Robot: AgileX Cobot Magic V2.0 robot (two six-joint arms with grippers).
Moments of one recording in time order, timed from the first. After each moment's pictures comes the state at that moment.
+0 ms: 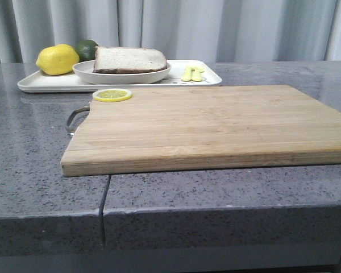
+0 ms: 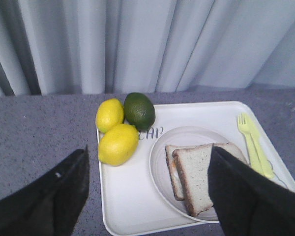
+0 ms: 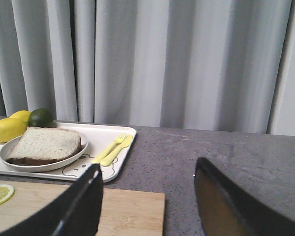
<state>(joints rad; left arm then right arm) -0.02 1.47 -1.82 -0.22 0.87 0.03 0.90 0.43 -0.47 1.67 -0.74 -1.69</state>
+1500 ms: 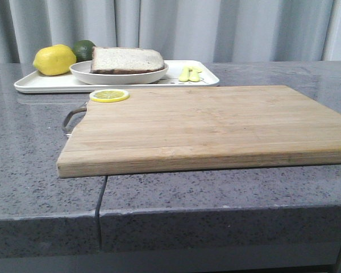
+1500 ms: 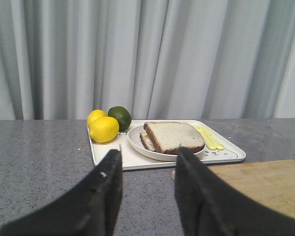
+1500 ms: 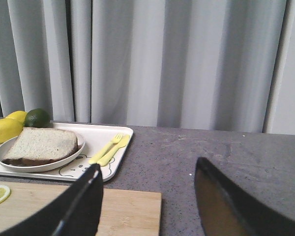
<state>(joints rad) -0.13 0.02 -0.45 -0.22 0.44 0.06 0.90 0.43 -0.47 1.67 -0.74 -1.69</state>
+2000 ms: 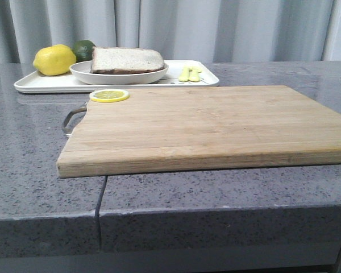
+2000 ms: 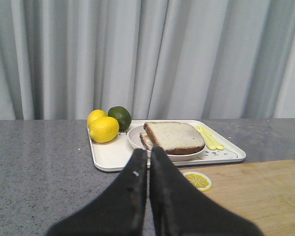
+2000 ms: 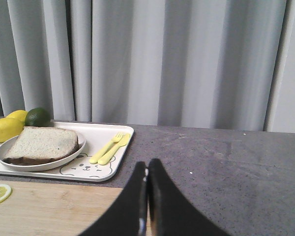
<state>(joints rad) -0.13 0.02 -0.45 -0.22 0.44 0.06 0.90 0.43 -0.47 1.68 -0.74 -1.69</state>
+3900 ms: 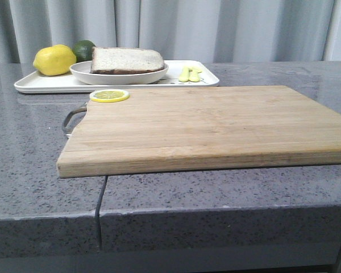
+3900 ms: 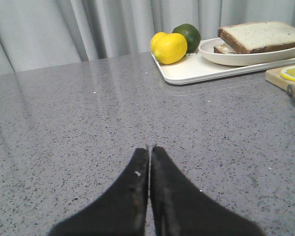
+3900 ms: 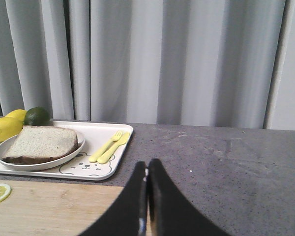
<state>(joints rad) -0.02 -0.01 0.00 0.04 0.16 0.07 0.90 0.43 -0.47 1.69 -0.74 -1.69</state>
